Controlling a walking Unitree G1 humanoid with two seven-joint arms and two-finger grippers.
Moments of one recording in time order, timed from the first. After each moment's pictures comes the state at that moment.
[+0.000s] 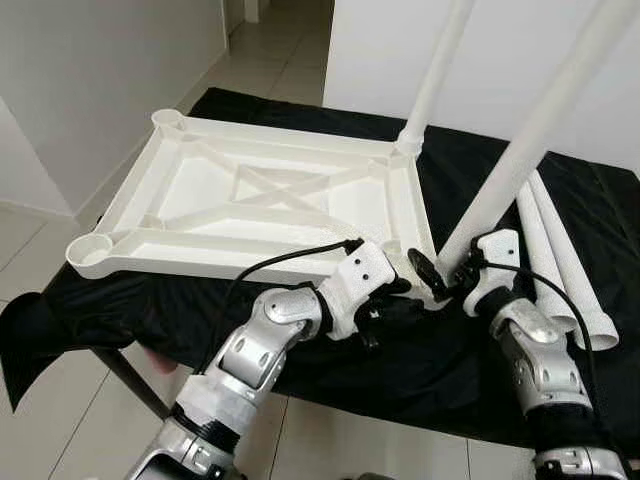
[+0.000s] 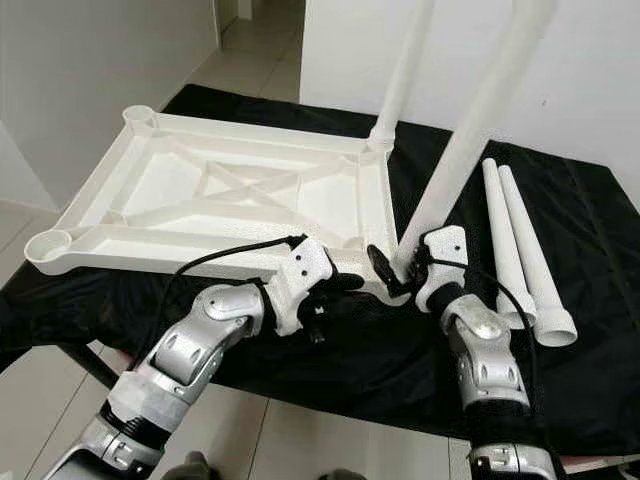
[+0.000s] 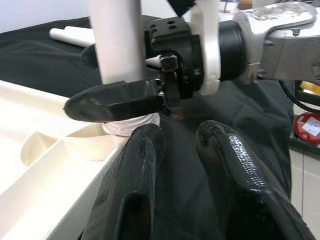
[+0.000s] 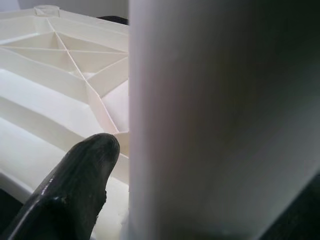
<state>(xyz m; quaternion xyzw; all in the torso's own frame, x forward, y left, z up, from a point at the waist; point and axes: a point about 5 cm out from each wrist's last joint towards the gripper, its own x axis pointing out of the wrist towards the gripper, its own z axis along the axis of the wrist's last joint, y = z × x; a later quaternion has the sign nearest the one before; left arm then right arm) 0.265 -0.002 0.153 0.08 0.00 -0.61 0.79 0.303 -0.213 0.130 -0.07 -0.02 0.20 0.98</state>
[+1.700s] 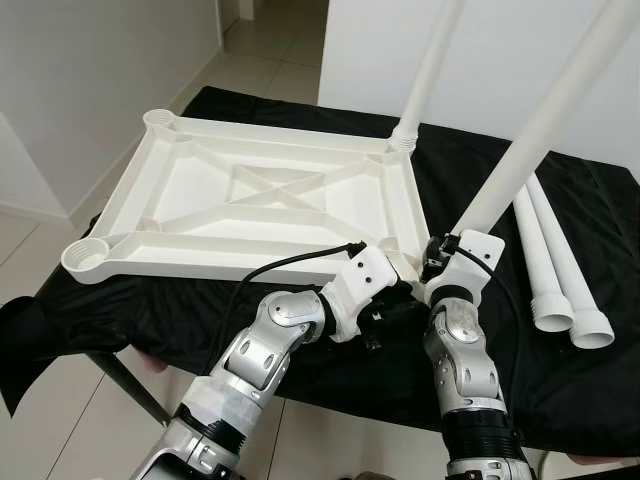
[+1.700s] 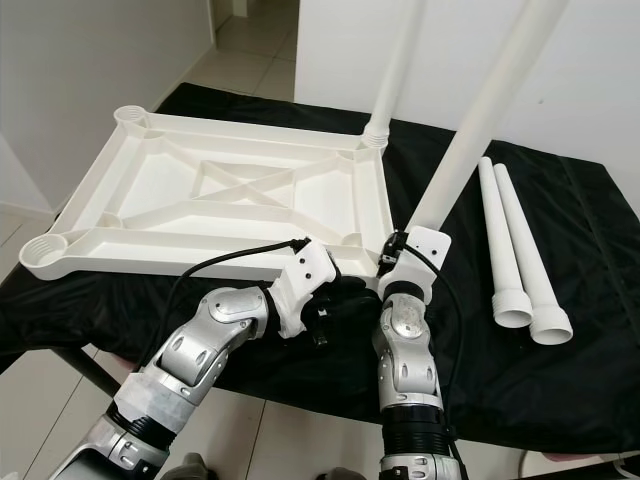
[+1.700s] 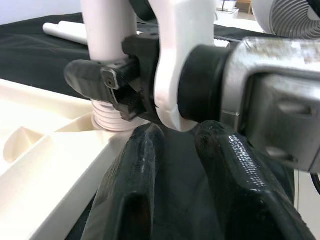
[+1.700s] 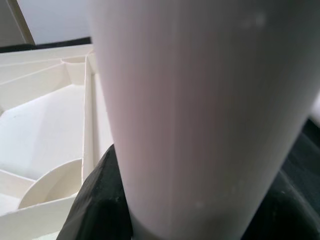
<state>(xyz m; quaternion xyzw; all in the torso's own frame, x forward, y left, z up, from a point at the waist) 0.265 -0.005 0.147 0.08 0.01 -0.61 0.79 0.300 -0.159 0.128 0.07 0.00 -0.15 0.99</state>
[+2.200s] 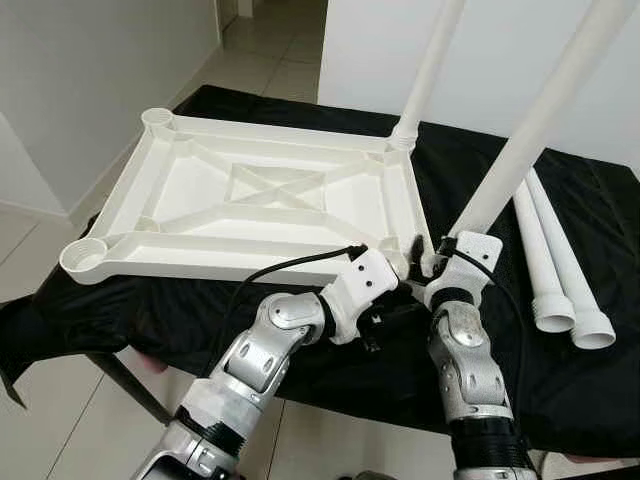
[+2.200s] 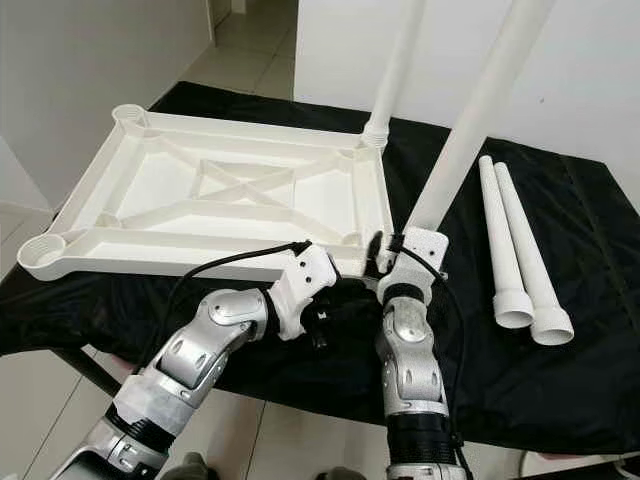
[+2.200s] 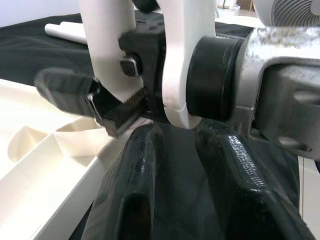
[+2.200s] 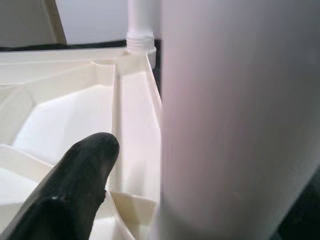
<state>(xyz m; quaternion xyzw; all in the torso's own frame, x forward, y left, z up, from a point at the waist) 0.265 -0.004 0.148 0.09 0.00 -0.60 0.79 0.295 -0.157 0.135 0.02 -0.03 -0.09 1.00</state>
